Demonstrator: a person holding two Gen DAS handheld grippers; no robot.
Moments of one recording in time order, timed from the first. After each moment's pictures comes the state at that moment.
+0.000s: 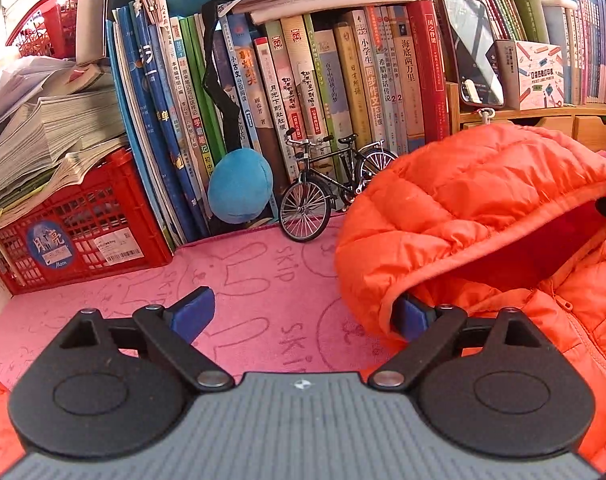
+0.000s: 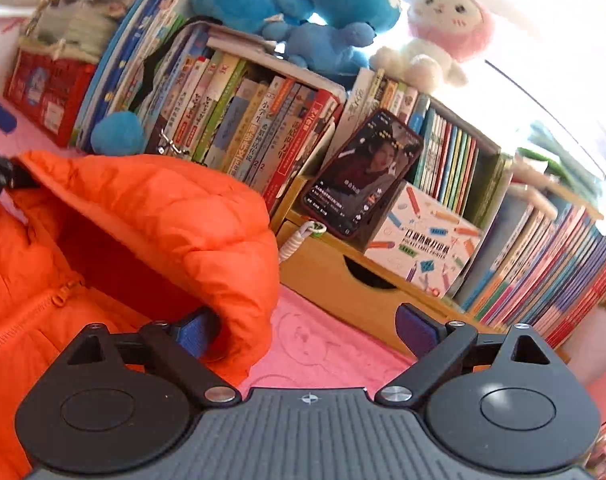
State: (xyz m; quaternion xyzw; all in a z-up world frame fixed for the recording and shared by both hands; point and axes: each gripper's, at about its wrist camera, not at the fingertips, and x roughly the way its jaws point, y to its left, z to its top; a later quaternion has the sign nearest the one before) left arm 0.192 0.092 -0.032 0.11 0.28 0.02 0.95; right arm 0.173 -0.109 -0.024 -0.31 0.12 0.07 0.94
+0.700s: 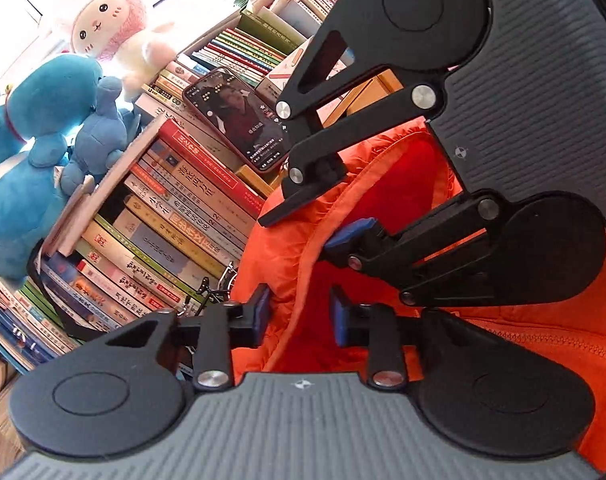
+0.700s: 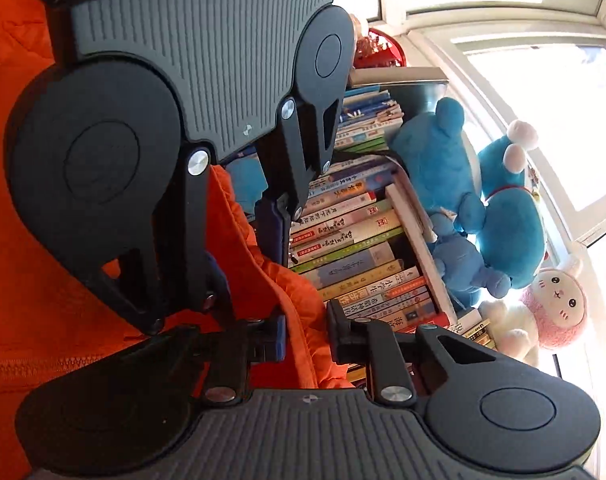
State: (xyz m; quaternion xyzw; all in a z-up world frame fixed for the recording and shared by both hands) left arm 0.188 -0.005 -0.045 0.41 0.14 -0.17 0.88; right arm 0.158 -0.026 -0.052 -0.56 -0.07 0.20 0.80
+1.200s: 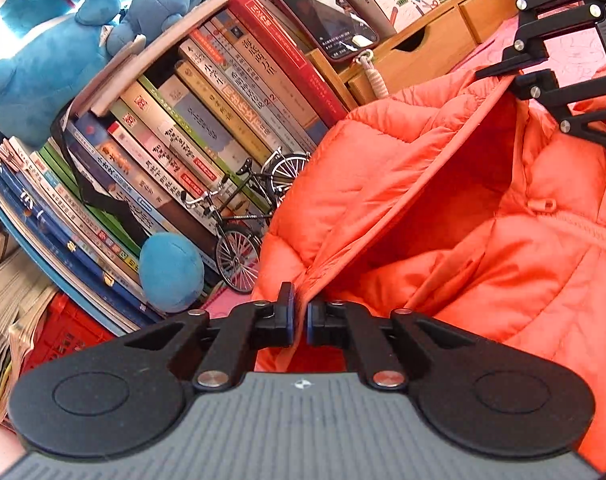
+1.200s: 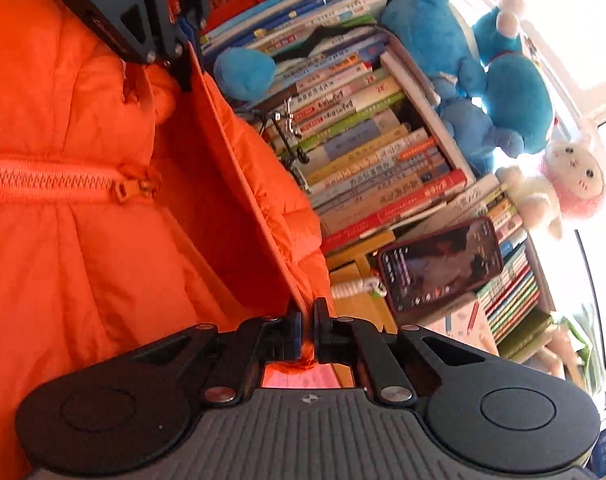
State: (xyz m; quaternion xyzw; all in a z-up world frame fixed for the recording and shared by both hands) left arm 0.207 0.042 -0.059 0.34 0.25 -0.07 0.90; right arm 0.184 -0.078 -0.067 -0.51 0.08 0.14 0.84
